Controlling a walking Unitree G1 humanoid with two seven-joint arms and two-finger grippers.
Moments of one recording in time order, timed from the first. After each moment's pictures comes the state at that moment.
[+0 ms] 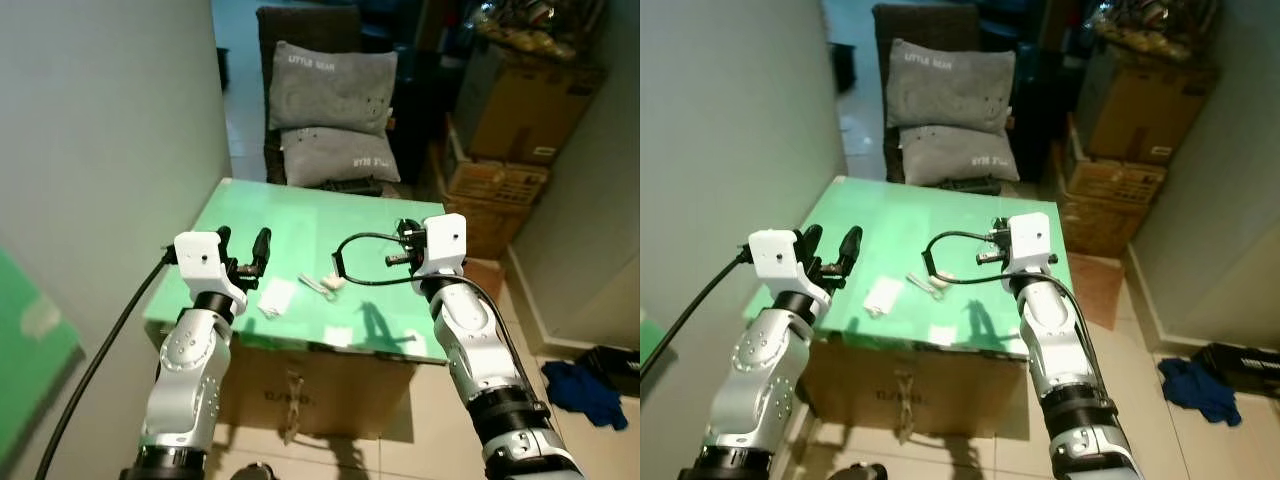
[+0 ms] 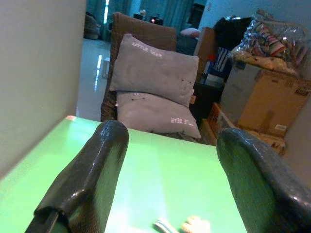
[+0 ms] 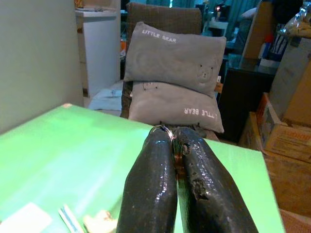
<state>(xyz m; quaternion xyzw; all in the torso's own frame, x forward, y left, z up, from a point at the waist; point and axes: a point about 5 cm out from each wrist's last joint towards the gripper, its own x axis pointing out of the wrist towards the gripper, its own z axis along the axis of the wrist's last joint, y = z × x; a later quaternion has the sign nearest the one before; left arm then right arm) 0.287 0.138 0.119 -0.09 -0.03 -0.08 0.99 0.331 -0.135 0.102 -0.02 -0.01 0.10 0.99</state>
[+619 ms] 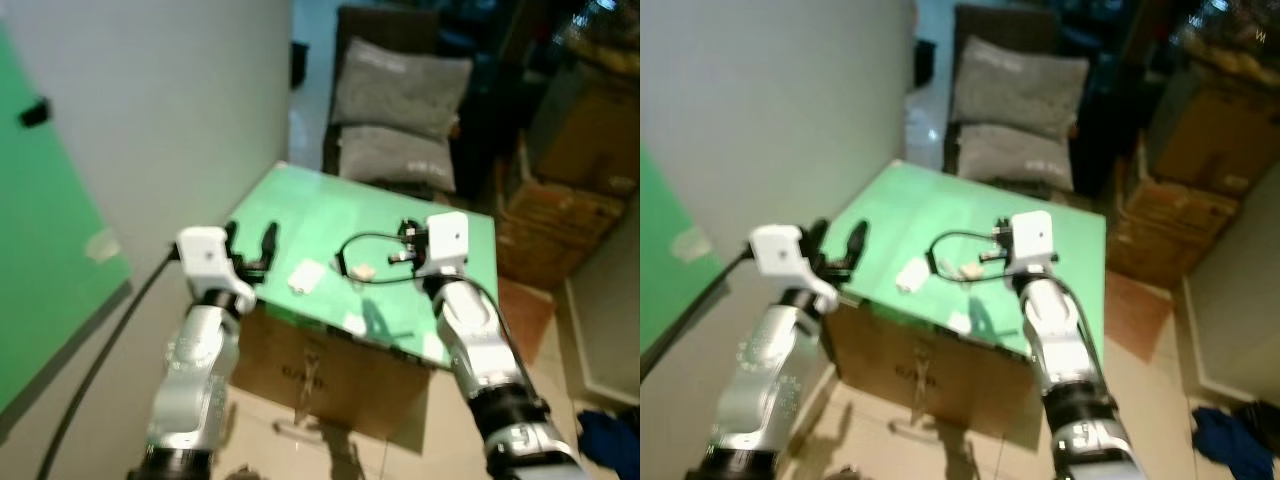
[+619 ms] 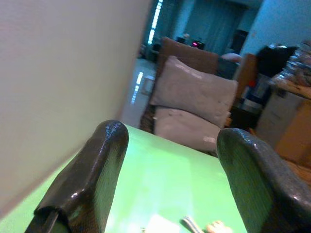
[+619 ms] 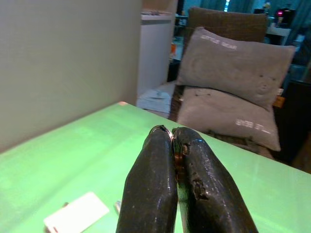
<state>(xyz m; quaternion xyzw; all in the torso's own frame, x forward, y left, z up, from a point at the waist) 0.287 0.138 0.127 -0.11 -0.06 -0.08 0.99 0.334 -0.131 0.103 -0.01 -0.01 0.11 0.99</state>
